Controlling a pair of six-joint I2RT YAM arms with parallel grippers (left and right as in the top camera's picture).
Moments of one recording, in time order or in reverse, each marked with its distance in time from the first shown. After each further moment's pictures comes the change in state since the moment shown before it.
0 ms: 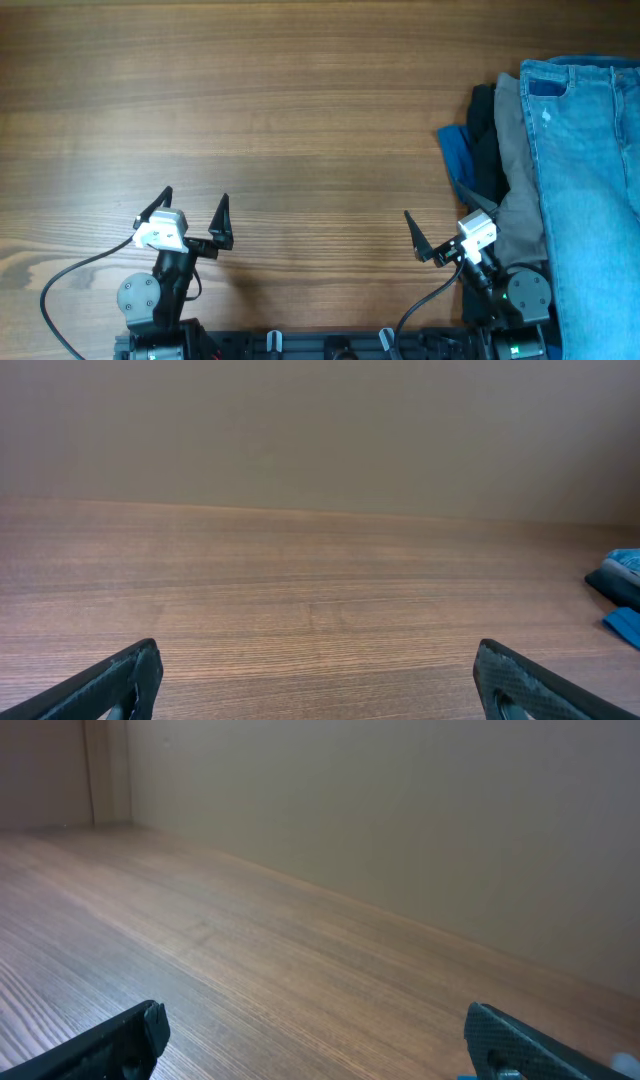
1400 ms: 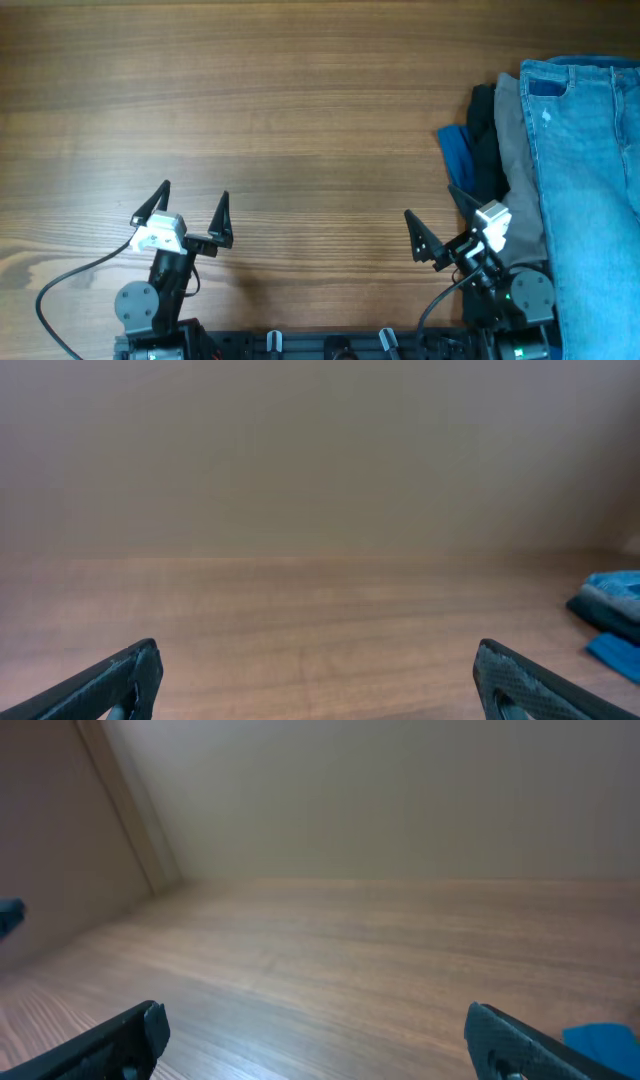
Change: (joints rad) left arm 0.000 0.000 -0.002 0.133 0.039 0.000; right arm 0.000 0.029 0.073 -0.063 -0.026 0.393
